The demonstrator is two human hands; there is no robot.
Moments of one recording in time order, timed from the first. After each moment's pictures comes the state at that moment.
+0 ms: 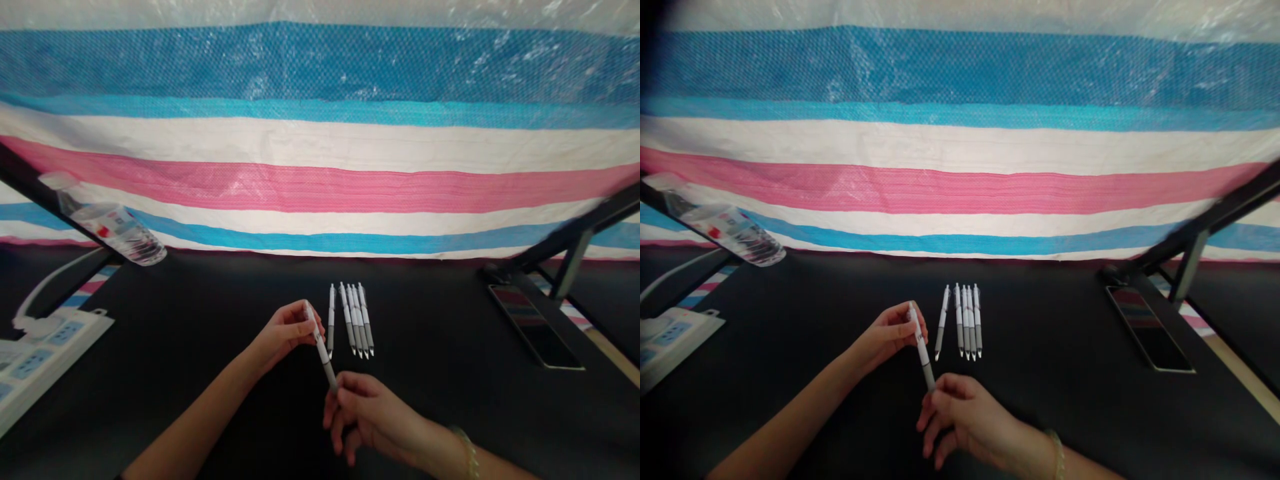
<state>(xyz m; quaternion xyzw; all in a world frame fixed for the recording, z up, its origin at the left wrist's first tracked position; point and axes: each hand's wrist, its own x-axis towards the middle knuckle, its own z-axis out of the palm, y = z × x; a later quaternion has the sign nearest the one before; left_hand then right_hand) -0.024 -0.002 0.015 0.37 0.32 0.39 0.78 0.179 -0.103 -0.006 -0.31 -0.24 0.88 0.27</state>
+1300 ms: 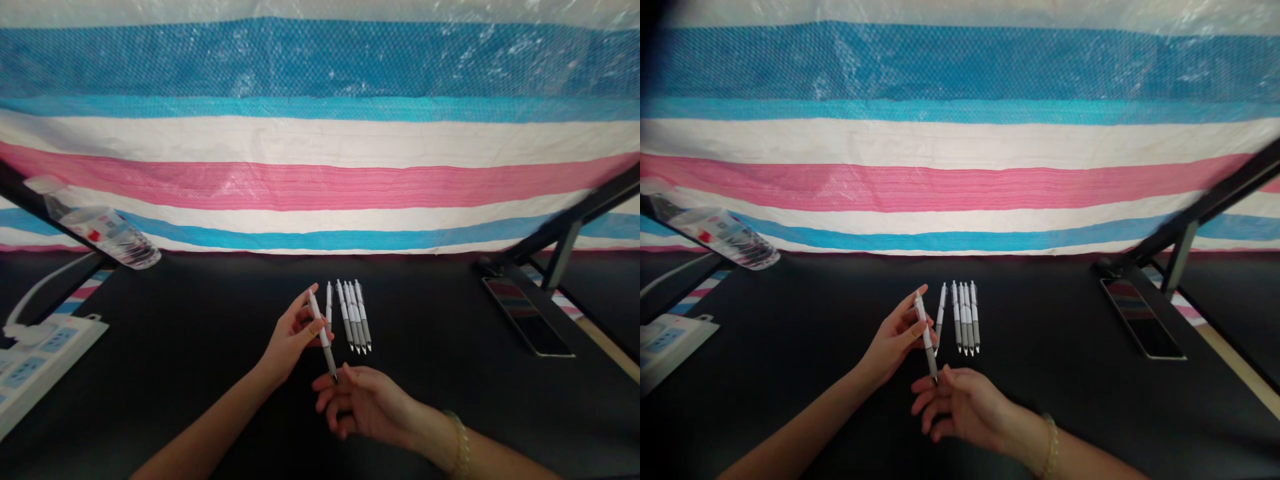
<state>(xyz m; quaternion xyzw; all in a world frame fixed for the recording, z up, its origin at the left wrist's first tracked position) 0.002 -0.024 0.016 0.35 0.39 0.46 0.72 0.184 -0.094 -0.008 -0.28 -0.17 0.91 0.26</state>
